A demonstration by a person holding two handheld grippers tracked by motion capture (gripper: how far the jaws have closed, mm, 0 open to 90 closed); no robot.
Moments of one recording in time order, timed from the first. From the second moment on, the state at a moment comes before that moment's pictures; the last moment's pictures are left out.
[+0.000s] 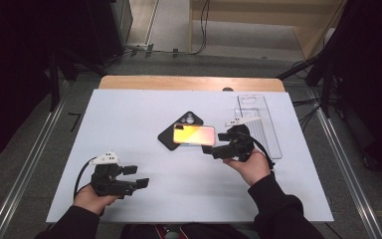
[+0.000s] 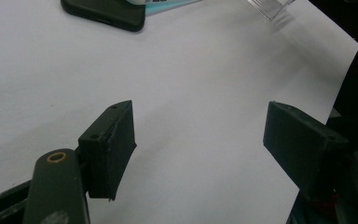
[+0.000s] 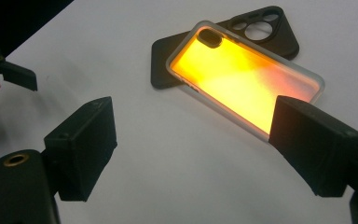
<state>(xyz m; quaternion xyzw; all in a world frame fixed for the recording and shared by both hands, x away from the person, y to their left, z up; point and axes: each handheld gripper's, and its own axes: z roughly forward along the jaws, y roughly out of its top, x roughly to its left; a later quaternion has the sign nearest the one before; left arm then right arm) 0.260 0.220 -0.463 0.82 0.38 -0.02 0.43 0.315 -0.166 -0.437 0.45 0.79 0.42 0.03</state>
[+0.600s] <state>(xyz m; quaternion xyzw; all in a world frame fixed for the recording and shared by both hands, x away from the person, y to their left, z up) 0.261 0.221 -0.464 0.82 0.38 -0.02 0.43 0.354 -0.151 -0.448 0.47 0.78 0.40 0.05</state>
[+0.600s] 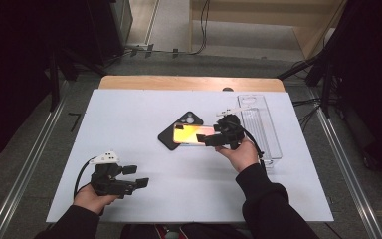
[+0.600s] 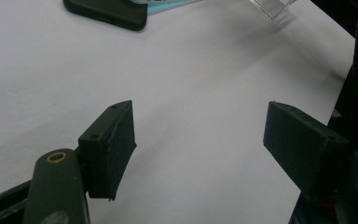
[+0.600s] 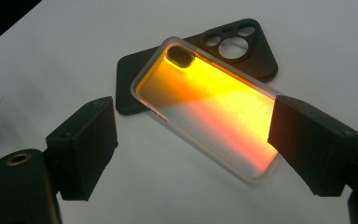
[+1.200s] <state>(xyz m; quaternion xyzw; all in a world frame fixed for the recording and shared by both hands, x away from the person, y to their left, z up) 0.262 0.223 -0.464 0.82 0.38 -0.01 0.43 0.373 -0.148 -0.468 0.49 0.78 0.38 0.05</state>
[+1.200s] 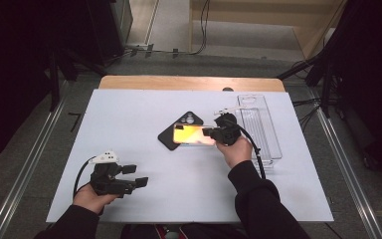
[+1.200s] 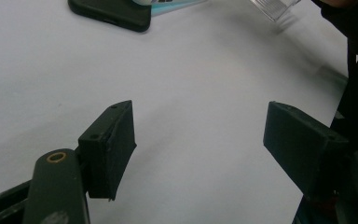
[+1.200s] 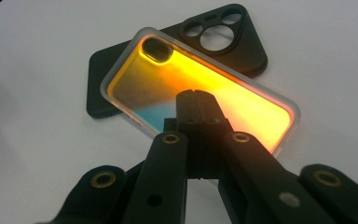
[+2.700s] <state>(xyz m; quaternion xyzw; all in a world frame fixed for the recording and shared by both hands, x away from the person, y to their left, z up) 0.262 0.222 -0.464 0.82 0.38 -0.01 0.43 0.353 -0.136 -0.503 0.48 0.81 0.34 0.02</state>
